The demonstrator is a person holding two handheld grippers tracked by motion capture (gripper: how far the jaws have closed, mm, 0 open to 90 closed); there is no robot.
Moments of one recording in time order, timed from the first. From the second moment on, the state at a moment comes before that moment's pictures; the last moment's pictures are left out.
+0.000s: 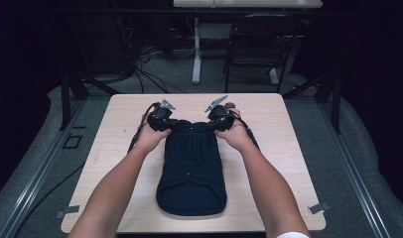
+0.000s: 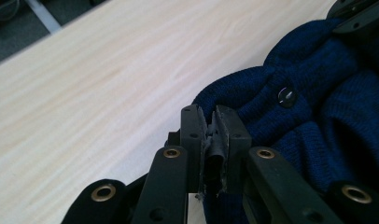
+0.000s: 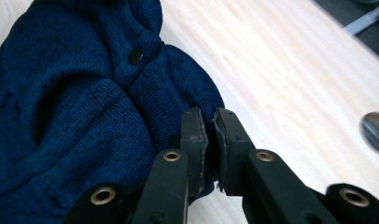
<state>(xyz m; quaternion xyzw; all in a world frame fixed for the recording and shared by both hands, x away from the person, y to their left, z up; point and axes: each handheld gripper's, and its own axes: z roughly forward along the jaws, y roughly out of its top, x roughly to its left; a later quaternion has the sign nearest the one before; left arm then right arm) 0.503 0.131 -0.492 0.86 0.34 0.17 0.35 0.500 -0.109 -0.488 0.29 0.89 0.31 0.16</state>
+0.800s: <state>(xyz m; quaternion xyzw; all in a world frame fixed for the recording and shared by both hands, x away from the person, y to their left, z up) 0.499 0.140 -0.424 0.83 0.32 0.24 0.39 0.494 -0.108 -0.412 0.25 0.87 0.32 0.26</state>
